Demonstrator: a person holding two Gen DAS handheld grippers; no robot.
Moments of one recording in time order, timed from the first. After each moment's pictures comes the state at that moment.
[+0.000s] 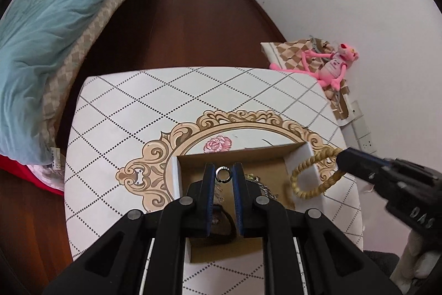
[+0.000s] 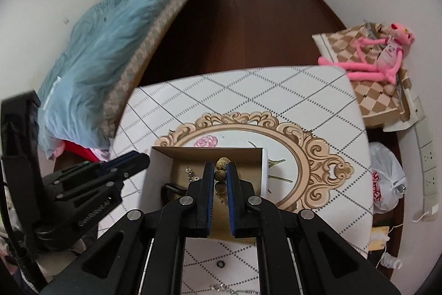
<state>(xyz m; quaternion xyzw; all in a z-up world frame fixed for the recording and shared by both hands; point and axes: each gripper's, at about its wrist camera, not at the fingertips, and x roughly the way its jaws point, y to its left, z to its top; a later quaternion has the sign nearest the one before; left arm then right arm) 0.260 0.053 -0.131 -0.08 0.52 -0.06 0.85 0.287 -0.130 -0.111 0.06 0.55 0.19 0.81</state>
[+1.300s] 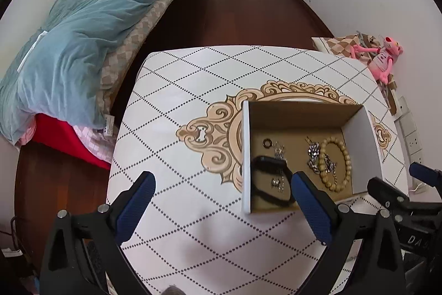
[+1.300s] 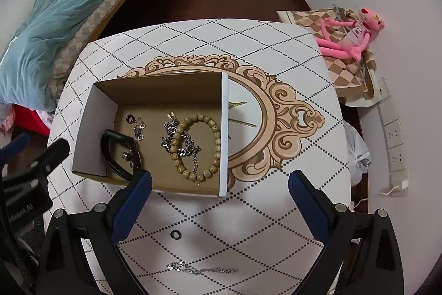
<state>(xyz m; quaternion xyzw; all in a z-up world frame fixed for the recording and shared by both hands) 0.192 0.068 -0.146 -0.02 0.52 0.08 0.85 0.230 -0.135 -0.161 -0.04 0.58 0.09 0.81</state>
